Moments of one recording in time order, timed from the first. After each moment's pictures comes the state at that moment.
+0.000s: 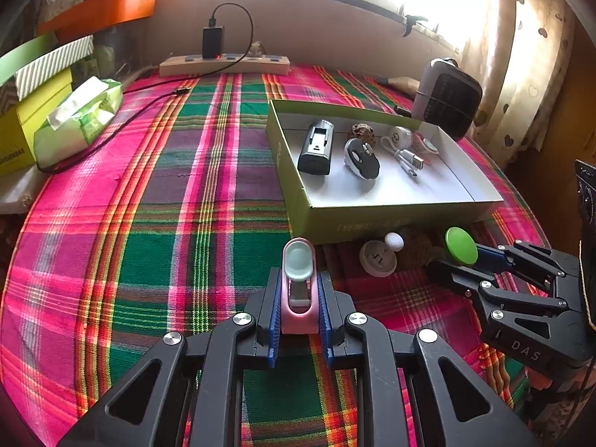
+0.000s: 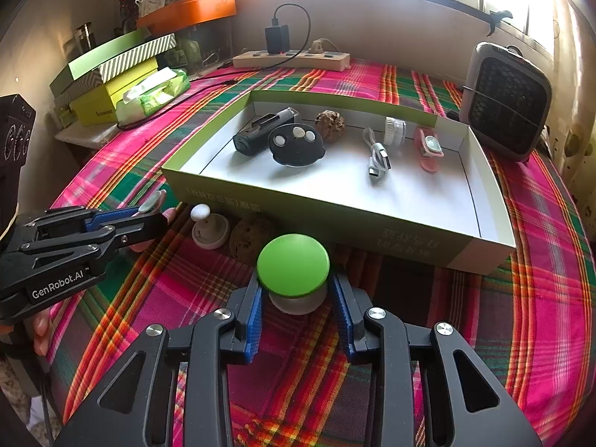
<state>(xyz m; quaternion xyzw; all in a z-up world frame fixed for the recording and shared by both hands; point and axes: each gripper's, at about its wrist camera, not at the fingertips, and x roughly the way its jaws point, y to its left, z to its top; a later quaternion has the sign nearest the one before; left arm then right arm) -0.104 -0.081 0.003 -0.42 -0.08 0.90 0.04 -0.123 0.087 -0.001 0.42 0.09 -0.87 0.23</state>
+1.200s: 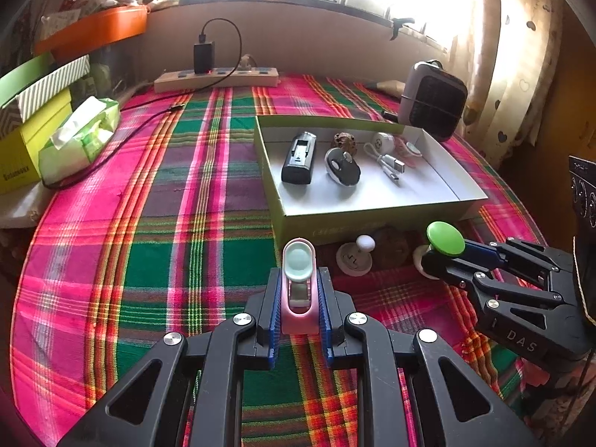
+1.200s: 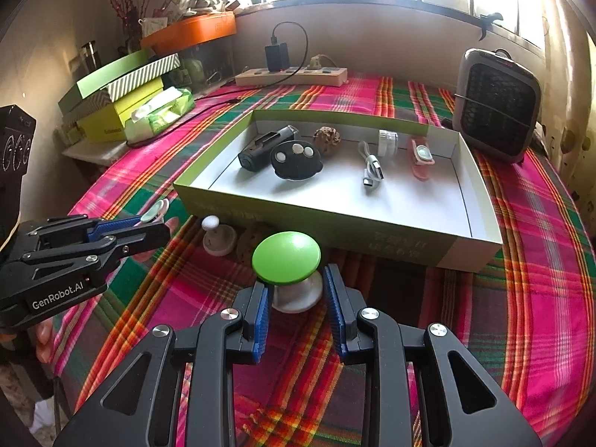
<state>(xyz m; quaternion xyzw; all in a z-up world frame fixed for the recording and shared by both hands) -0.094 -0.069 0.017 -0.41 -0.06 0.91 0.05 -0.113 0.098 0.009 0.40 0.06 -0.88 0.24</state>
